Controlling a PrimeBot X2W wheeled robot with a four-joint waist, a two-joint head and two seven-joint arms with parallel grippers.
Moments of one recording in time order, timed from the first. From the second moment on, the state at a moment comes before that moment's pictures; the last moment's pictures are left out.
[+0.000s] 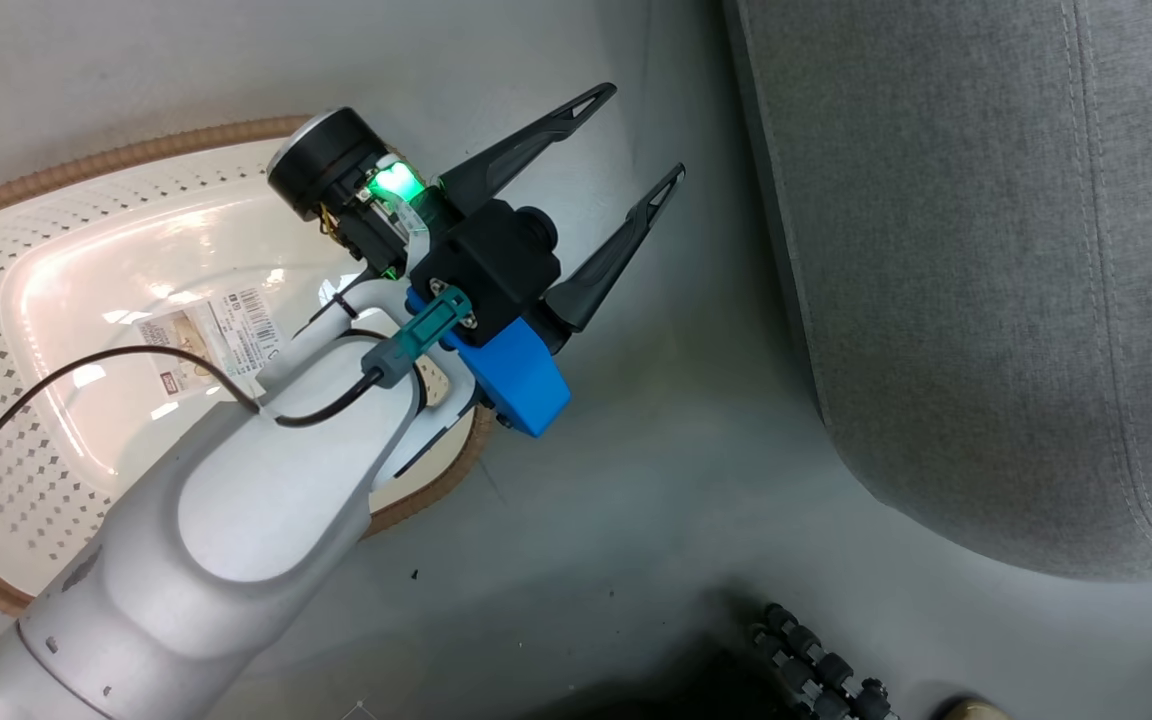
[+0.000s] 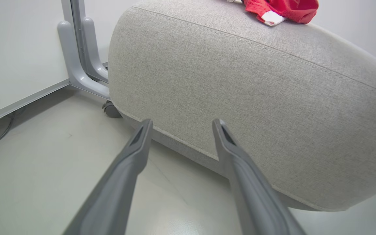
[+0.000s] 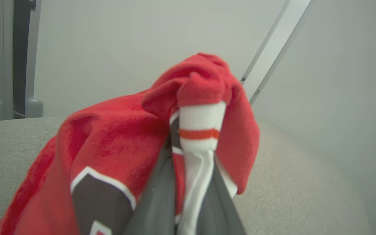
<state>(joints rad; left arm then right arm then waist) -0.98 0.28 -0.86 0.26 -0.30 -0.08 -0.12 -0.91 -0.38 -0.58 0.45 0.01 0.13 -0.26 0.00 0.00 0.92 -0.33</state>
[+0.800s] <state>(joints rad) -0.91 0.25 -0.82 0.37 -0.37 -0.03 -0.24 -0.69 -0.28 -0.56 0.24 -0.01 0.13 -0.26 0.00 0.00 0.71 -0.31</state>
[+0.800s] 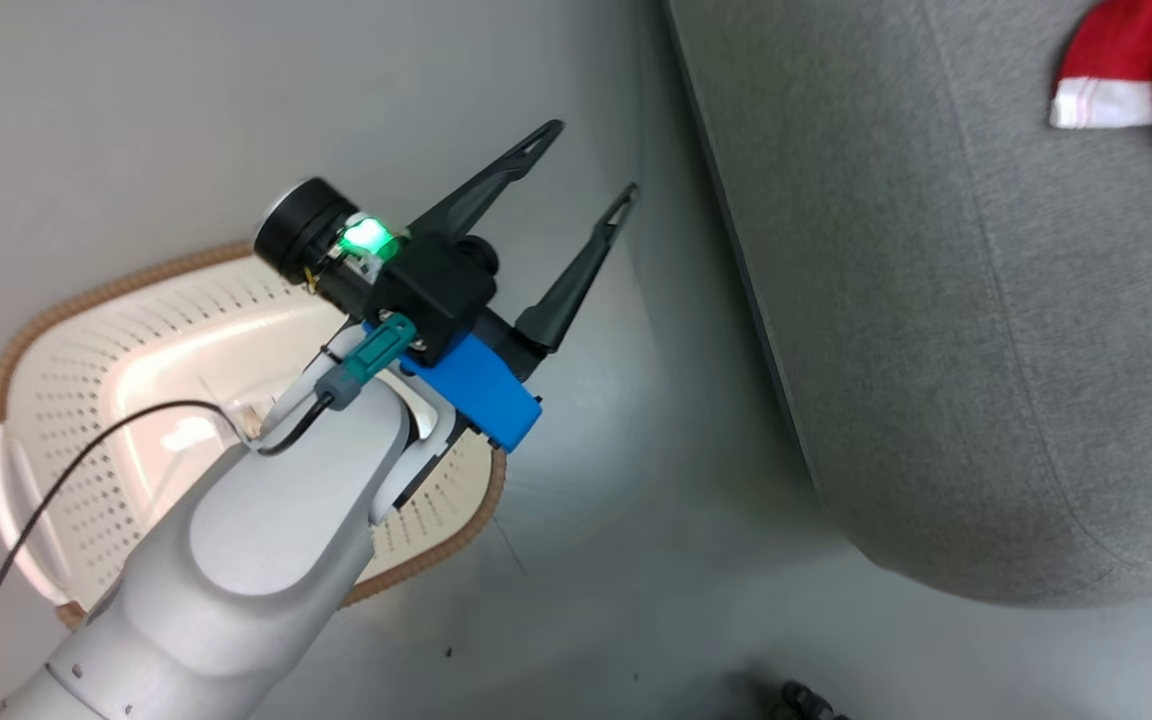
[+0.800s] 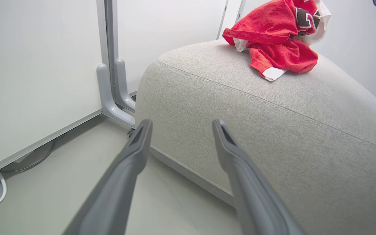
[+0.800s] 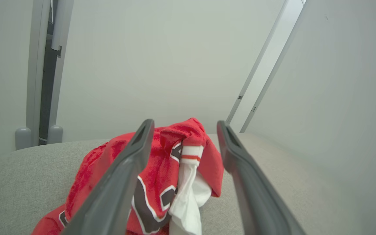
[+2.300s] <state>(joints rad) -0.14 0.07 -0.09 0.29 -0.21 -0.07 -0.26 -0.12 -0.10 0.07 0.22 0.07 0.13 -0.26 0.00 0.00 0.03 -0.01</state>
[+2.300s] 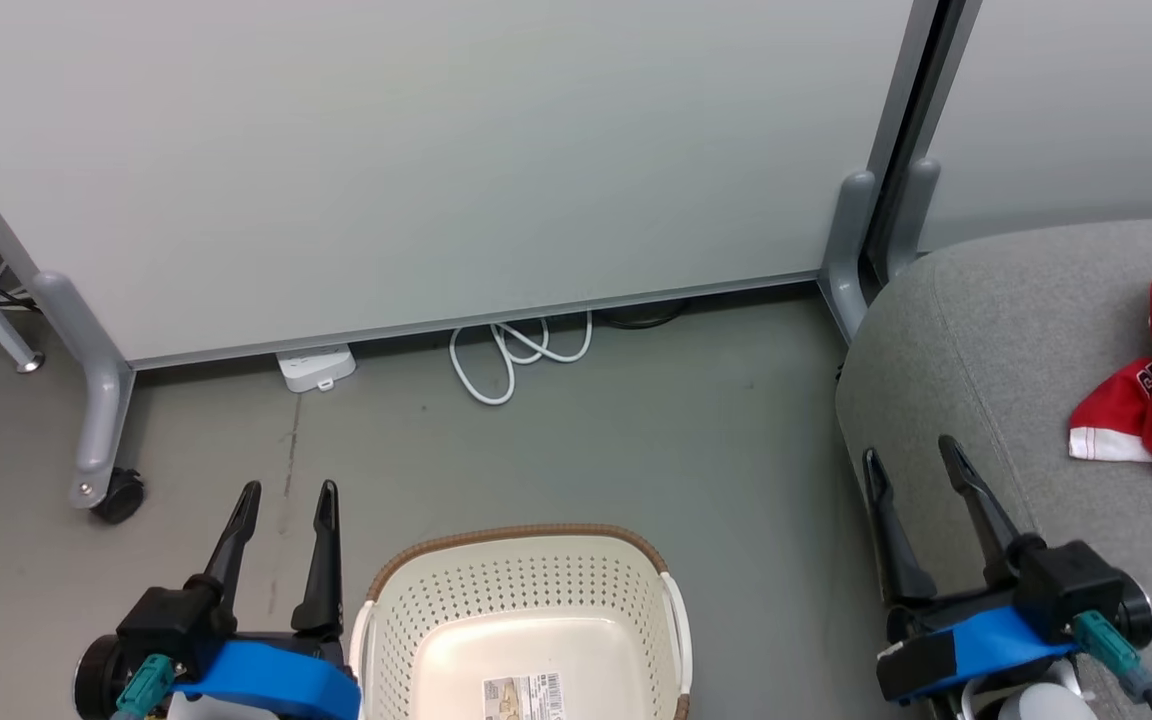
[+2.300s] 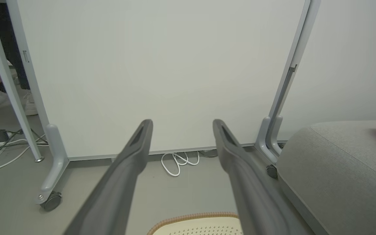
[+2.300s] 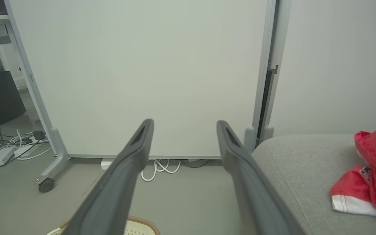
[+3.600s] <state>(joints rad) -0.06 0.04 -0.04 0.34 -0.26 -0.11 -0.23 -0.03 -0.06 0.03 0.30 0.15 0.13 -0.24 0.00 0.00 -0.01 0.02</state>
